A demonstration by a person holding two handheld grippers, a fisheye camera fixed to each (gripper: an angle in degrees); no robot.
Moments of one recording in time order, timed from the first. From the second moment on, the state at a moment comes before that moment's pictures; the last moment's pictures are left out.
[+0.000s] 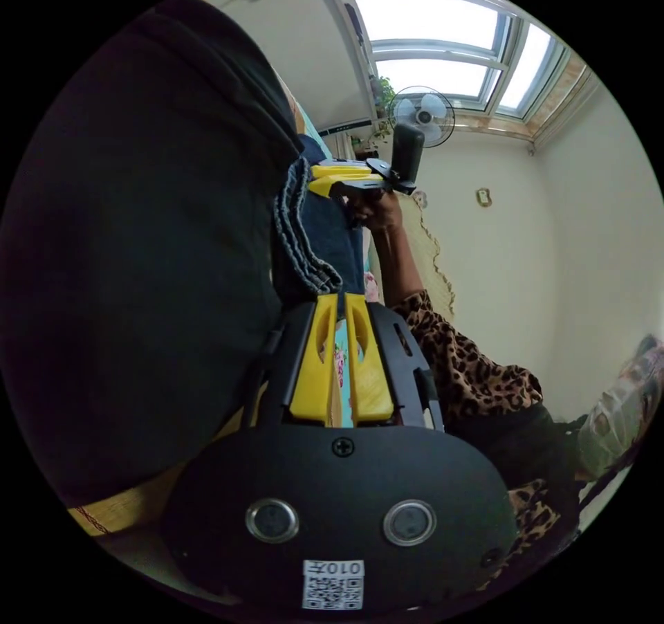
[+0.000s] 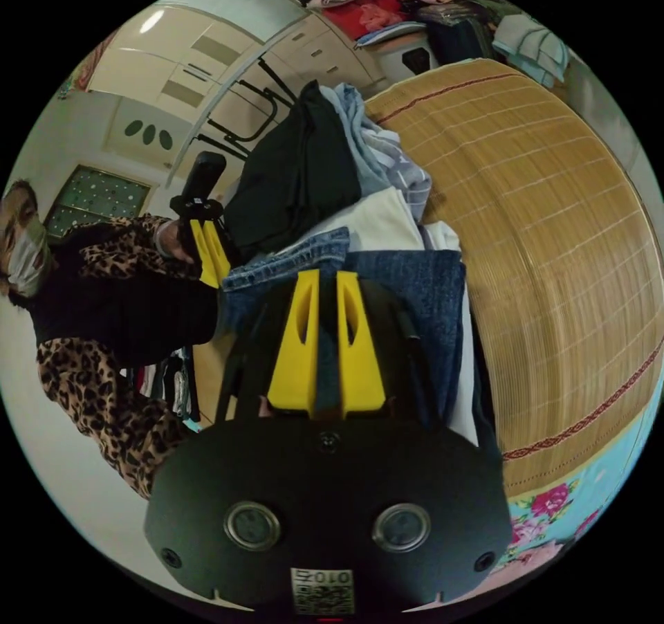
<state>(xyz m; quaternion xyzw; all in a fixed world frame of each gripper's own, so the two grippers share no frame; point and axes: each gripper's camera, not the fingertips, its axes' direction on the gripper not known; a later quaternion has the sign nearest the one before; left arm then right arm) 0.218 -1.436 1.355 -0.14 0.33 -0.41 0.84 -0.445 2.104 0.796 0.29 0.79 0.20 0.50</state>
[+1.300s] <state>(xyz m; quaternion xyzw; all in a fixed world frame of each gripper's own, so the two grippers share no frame) 0.201 -1.425 1.404 -0.22 0.25 -0.30 0.89 -0.379 2.366 1.080 0.69 0.68 -0.14 0.20</state>
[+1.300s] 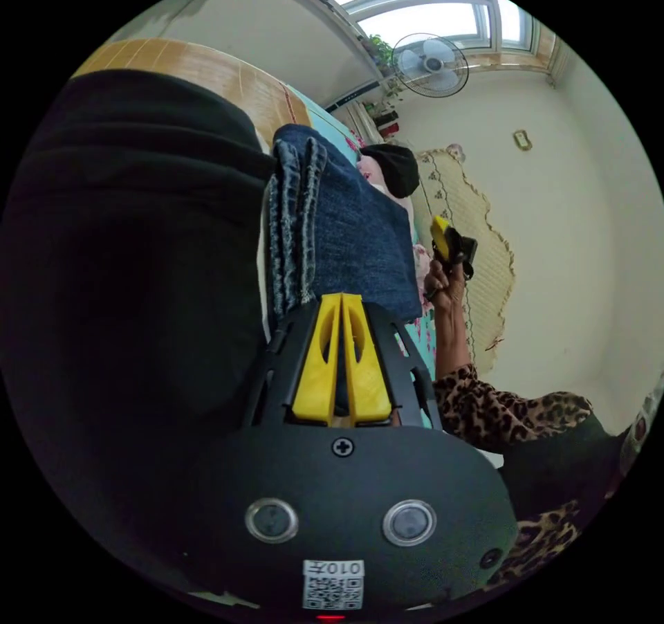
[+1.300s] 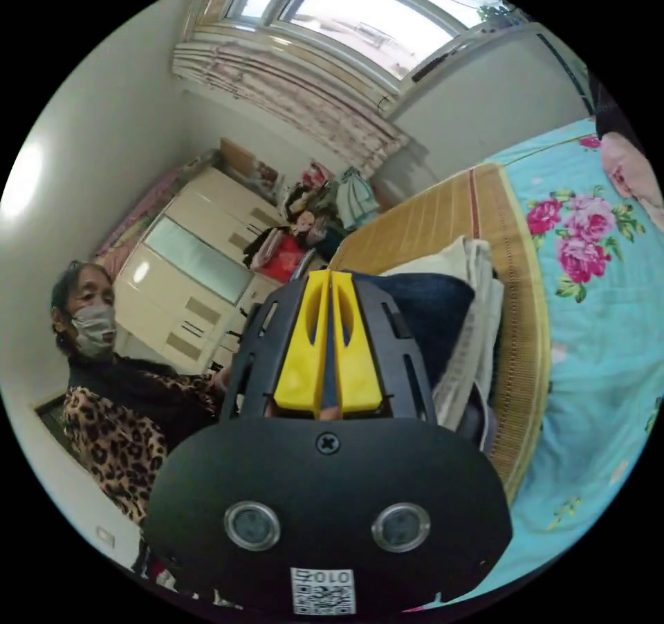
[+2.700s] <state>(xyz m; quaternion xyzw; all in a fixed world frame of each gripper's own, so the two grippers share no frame) 0.181 -1.156 1.038 -0.08 0.05 -0.34 0.94 -0.180 1.717 0.860 0.24 0.78 -0.13 0.56</state>
